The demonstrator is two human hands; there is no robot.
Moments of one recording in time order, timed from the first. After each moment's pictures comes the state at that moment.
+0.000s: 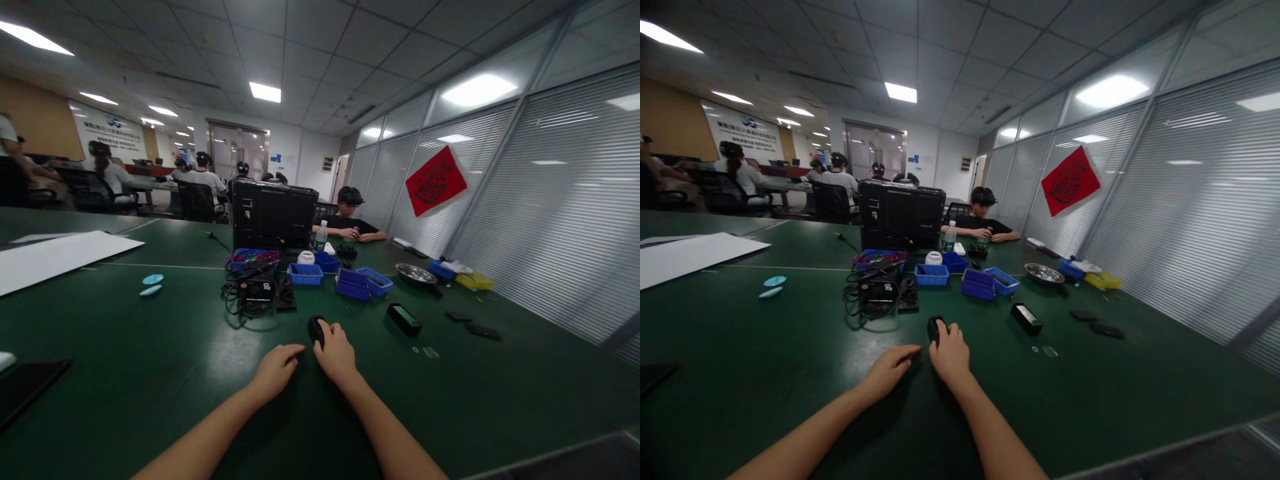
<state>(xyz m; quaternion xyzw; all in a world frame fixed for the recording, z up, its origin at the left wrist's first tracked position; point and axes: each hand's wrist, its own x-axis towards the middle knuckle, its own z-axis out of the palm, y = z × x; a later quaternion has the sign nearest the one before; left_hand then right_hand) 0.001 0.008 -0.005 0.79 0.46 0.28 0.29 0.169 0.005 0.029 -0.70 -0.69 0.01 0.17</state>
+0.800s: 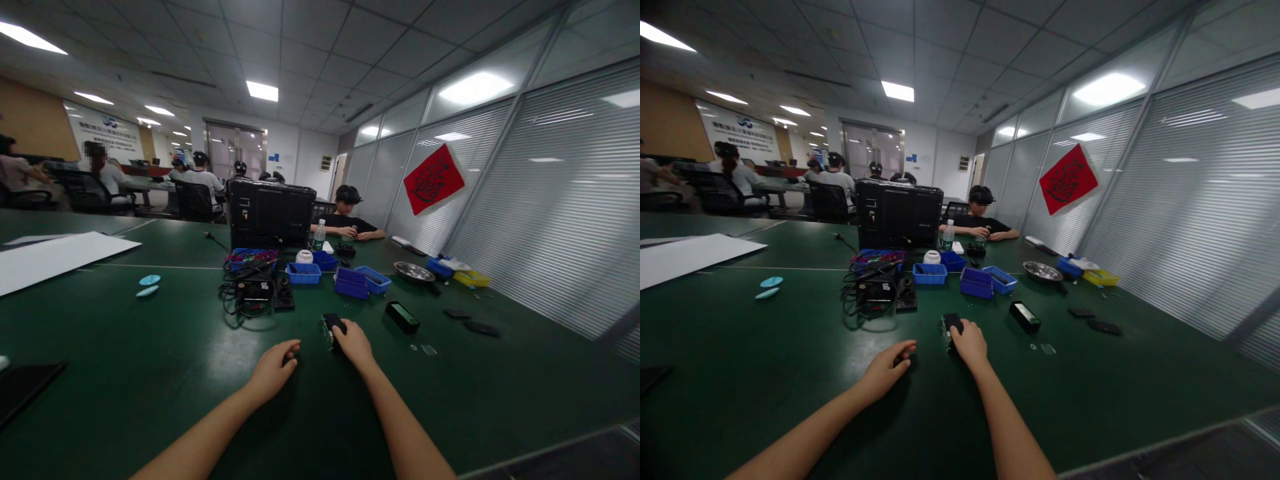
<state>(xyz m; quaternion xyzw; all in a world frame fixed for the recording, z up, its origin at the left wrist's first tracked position) 0.000 0.001 0.001 0.75 0.48 0.30 0.35 0.225 0.035 0.030 -0.76 -0.61 0.13 0.18</state>
